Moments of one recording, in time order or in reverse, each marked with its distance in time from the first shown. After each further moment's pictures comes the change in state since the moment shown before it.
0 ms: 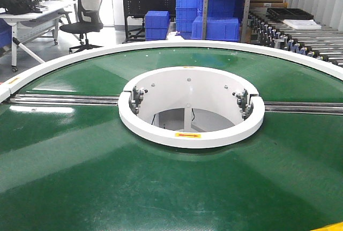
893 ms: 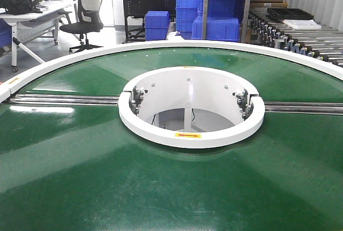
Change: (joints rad) left arm 0.000 -0.149 0.171 0.116 -0.094 -0.065; right arm 0.000 -0.018 0.000 0.021 0.042 0.003
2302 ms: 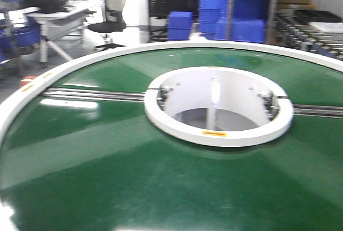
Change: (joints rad) left arm 0.000 0.001 0.000 0.000 -0.002 -0.001; right arm 0.000 0.000 0.000 0.002 0.006 0.000
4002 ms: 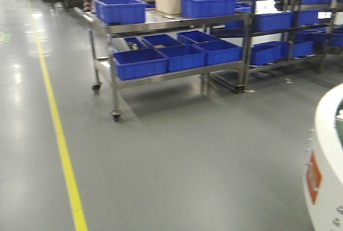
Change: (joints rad) left arm 0.000 0.000 0.000 0.003 -0.001 0.000; right arm 0.000 0.000 0.000 0.001 0.006 0.001
